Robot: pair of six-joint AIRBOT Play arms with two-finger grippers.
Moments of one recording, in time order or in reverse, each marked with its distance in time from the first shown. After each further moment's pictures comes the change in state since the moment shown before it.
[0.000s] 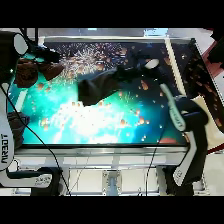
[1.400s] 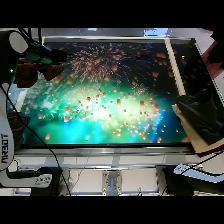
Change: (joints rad) left arm -0.001 0.000 0.000 -0.245 -0.034 -0.061; right arm -0.982 0.626 -0.635 -1.007 0.626 0.003
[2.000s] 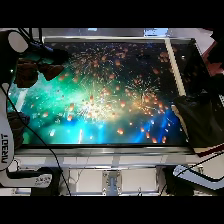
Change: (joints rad) left arm 0.000 0.000 -0.001 -0.062 0.002 -0.007; right arm 0.206 0.069 0.116 0.914 -0.358 -0.330
